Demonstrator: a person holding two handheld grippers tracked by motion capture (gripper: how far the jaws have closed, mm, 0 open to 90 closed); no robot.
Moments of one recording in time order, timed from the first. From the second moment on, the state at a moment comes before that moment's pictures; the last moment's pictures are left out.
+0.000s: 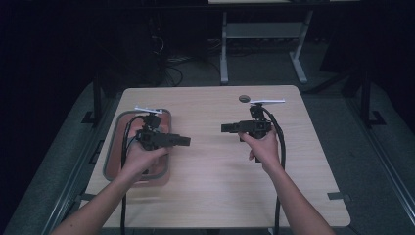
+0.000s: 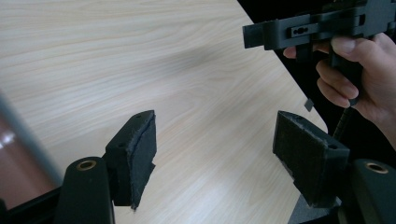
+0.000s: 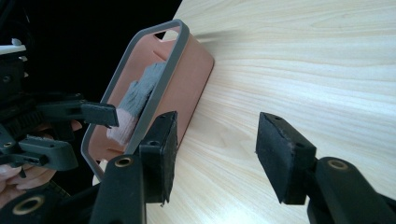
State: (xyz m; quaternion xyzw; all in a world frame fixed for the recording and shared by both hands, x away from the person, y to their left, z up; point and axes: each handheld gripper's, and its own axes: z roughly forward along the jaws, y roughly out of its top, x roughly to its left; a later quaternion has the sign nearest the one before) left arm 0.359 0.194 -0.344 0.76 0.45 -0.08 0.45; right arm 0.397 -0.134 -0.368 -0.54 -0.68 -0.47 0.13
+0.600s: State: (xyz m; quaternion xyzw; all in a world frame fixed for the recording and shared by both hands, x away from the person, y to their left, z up) left arm 0.356 0.152 -0.353 0.77 0.42 -0.10 0.46; right arm 0.381 -0.177 -0.380 -0.56 -0.67 -0.47 0.12
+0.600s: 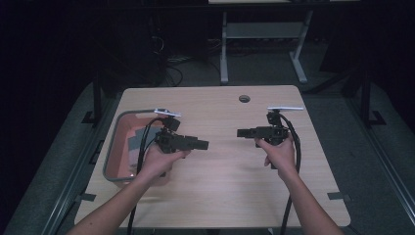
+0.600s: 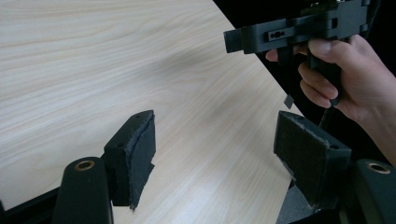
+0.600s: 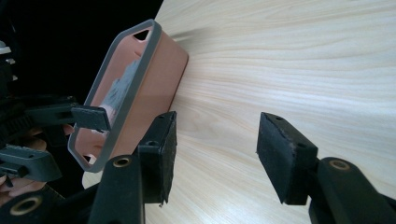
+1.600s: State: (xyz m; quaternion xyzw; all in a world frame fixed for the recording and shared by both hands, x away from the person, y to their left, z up) left arm 0.341 0.108 -0.390 0.78 0.39 -0.13 0.47; right arm 0.359 -0.230 -0.410 -0.60 -0.65 -0.46 0.11
